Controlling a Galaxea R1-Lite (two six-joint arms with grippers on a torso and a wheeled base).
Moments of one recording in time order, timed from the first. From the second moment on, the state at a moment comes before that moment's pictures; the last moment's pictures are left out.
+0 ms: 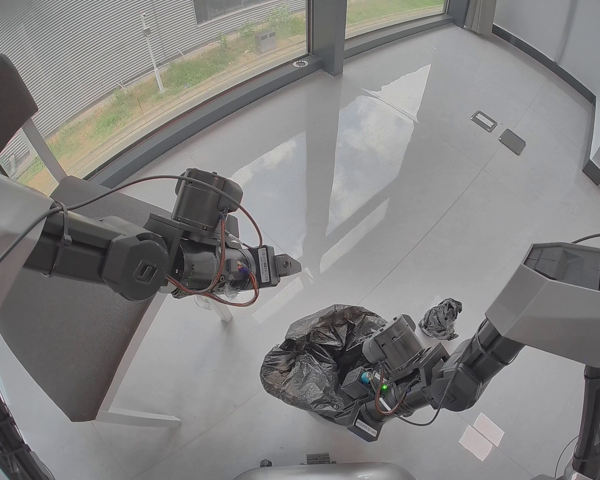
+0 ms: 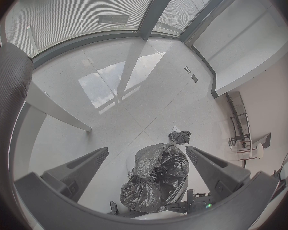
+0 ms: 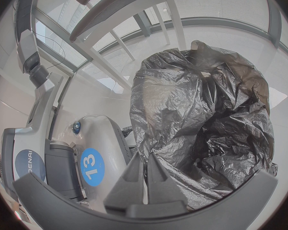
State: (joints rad) left arm -0.52 1.95 -1.26 -0.04 -0.04 -0.44; right arm 0.70 2.26 -0.85 -0.38 0.30 -0.33
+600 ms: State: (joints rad) left arm -0.52 1.95 -1.25 -0.04 -0.04 -0.46; right arm 0.76 2.25 -0.83 -0.38 0.30 -0.33
